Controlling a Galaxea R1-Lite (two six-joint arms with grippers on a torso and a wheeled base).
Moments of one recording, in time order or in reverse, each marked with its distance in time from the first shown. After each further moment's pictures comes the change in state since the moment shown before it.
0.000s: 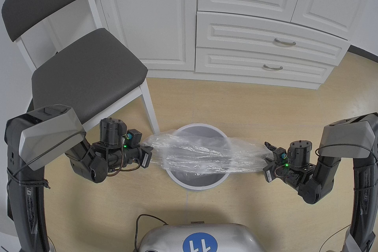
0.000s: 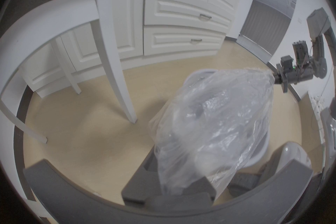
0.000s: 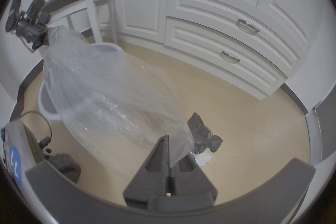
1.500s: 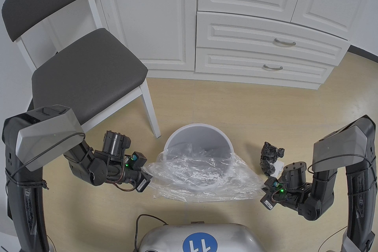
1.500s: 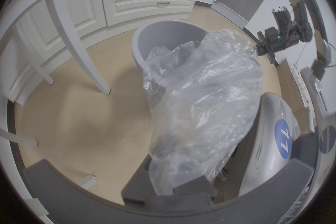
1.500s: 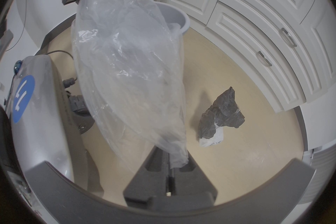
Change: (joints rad) left arm -0.014 -0.025 0.049 0.330 -0.079 0.251; right arm 0.082 0.040 0.204 -0.008 0.014 -0.228
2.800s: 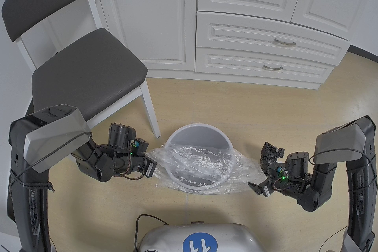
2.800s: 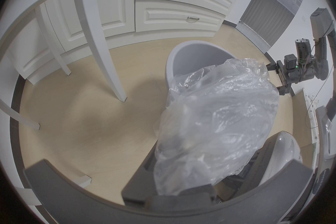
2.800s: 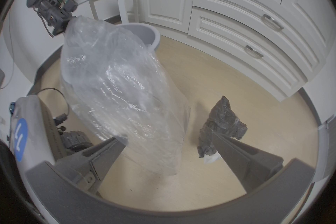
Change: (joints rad) left arm -0.019 0.046 -0.103 -0.103 0.097 -0.257; right arm -0.071 0.029 -0.126 -0.029 0.126 0.161
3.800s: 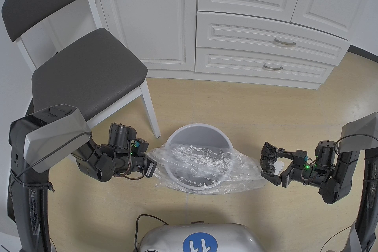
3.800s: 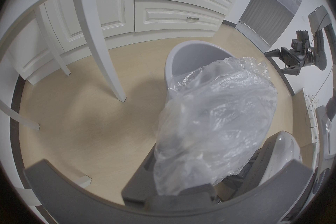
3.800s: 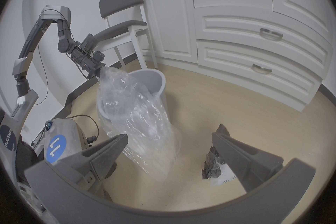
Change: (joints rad) left arm -0.001 0.000 -0.001 0.001 0.000 0.001; right arm -0.214 -0.111 0.113 -0.151 0.511 0.005
